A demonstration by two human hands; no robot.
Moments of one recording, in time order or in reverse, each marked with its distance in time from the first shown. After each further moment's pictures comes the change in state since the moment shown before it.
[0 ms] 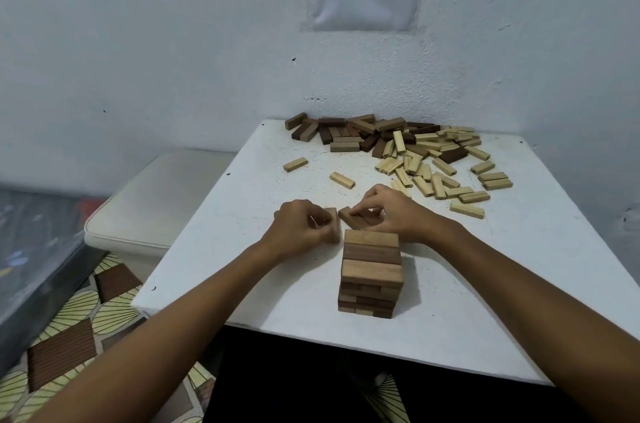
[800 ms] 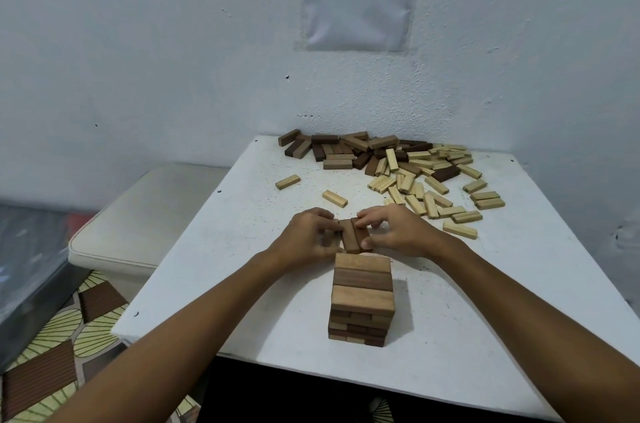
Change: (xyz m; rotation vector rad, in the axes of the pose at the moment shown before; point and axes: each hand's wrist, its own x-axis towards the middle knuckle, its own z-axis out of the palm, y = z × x) left_hand 0.033 0.001 0.018 0.145 -0.099 0.103; right_hand 0.001 0.019 -0.010 0.105 0.045 0.059
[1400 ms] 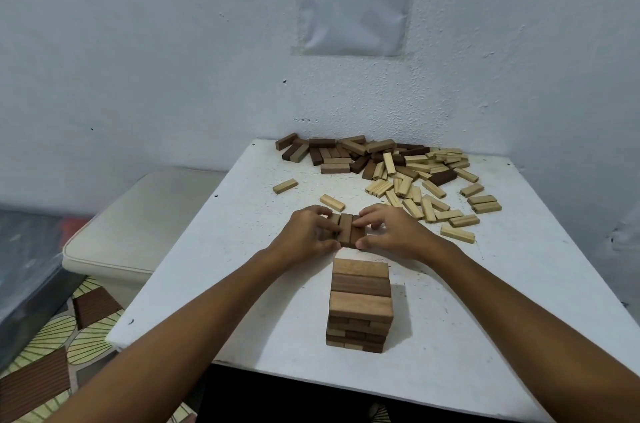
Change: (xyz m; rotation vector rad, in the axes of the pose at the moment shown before) left_hand 0.014 -0.003 0.001 -0.004 0.052 0.003; right_hand 0.005 0.005 0.003 0.000 0.082 0.017
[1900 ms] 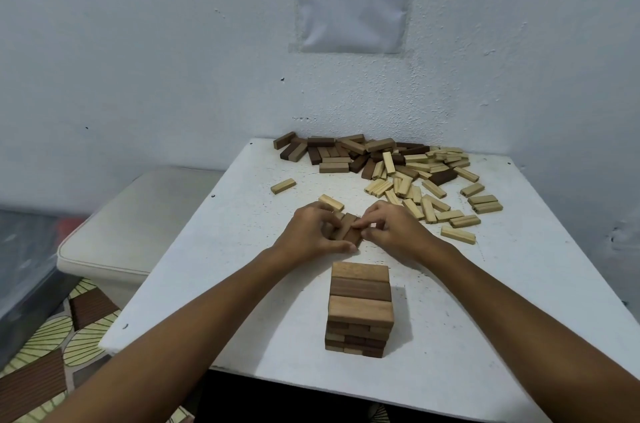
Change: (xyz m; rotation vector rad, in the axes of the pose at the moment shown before) left_hand 0.006 0.007 0.004 -0.083 0.038 -0.013; right_hand 0.001 0.006 0.005 0.017 0.110 -0.038
